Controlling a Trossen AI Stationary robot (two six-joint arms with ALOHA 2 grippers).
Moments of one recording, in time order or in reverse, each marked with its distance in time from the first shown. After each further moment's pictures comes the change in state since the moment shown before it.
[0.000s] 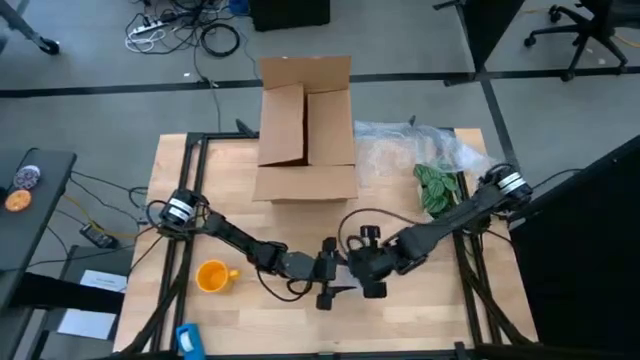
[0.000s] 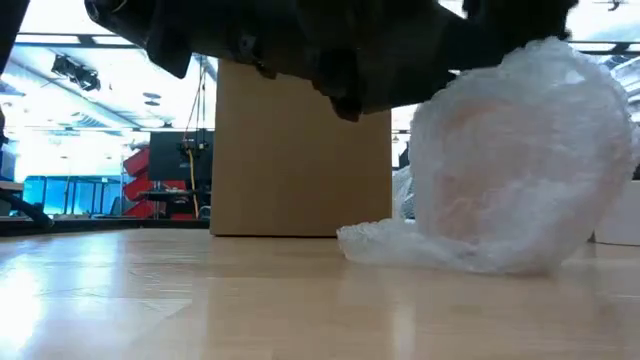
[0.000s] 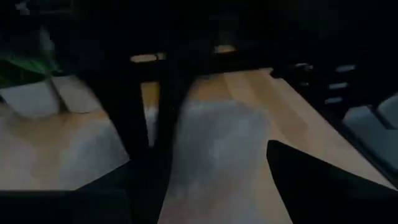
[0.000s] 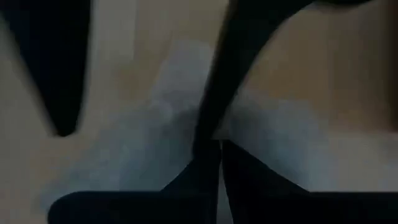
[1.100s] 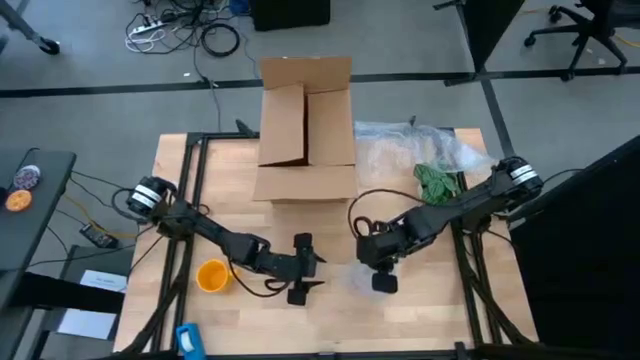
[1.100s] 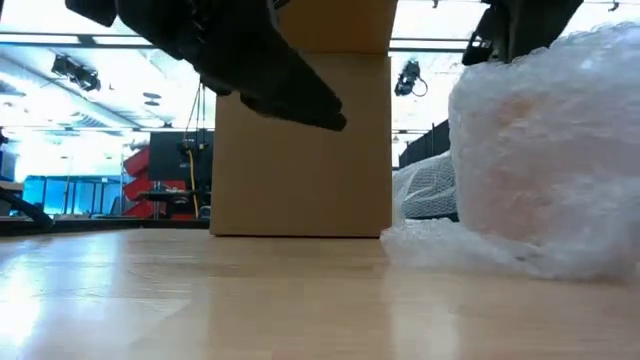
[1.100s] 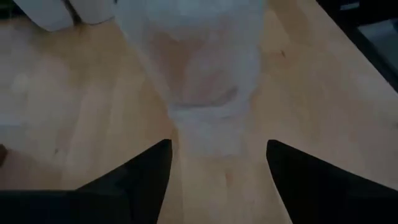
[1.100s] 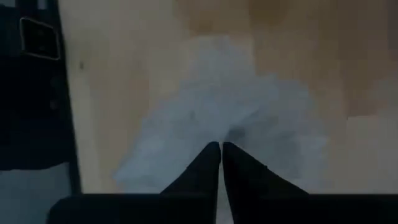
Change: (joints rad) left arm -0.051 -0.239 -0.127 -0.488 -0.071 -0.106; right arm -0.065 -0.174 -0.004 -0.076 -0.308 0.160
